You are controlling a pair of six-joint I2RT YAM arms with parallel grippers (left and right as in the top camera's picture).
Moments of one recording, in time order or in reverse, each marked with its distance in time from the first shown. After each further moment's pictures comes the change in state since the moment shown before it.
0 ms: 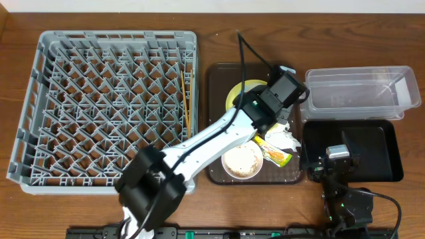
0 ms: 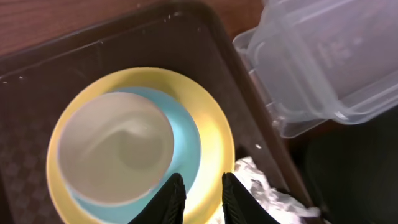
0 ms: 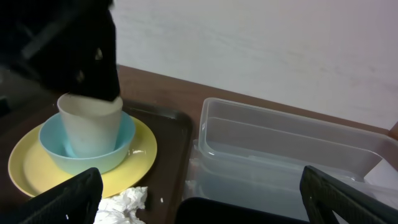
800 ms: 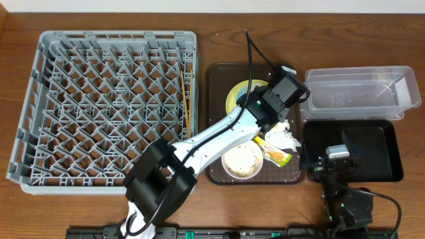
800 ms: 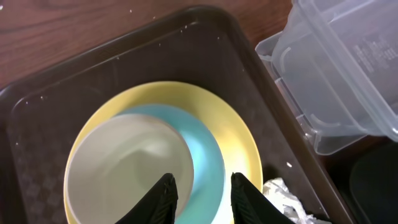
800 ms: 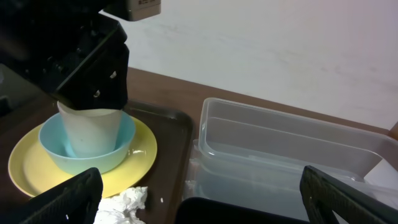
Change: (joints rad) left arm 0.005 0.051 0.000 0.063 -0.082 0.071; right arm 0.000 0.000 0.000 0.000 0.000 0.000
